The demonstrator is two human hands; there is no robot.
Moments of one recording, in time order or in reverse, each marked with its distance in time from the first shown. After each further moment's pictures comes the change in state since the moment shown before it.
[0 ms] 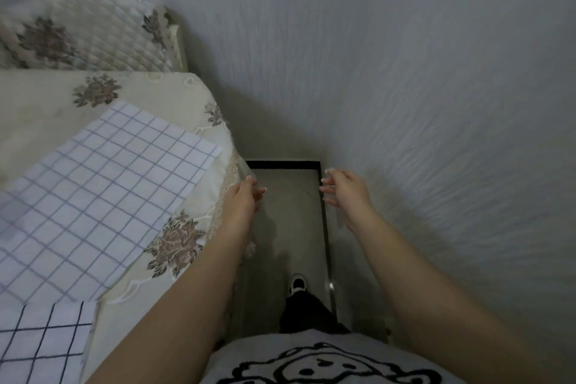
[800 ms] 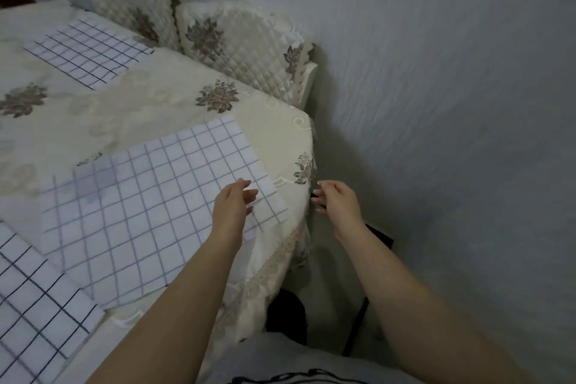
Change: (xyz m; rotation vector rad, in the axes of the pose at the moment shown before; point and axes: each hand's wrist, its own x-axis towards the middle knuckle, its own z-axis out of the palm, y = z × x) left_hand 0.119 0.085 -0.073 -0.322 0.514 0.043; right_hand 0.131 -0.080 0.212 -0.261 -0.523 -0.042
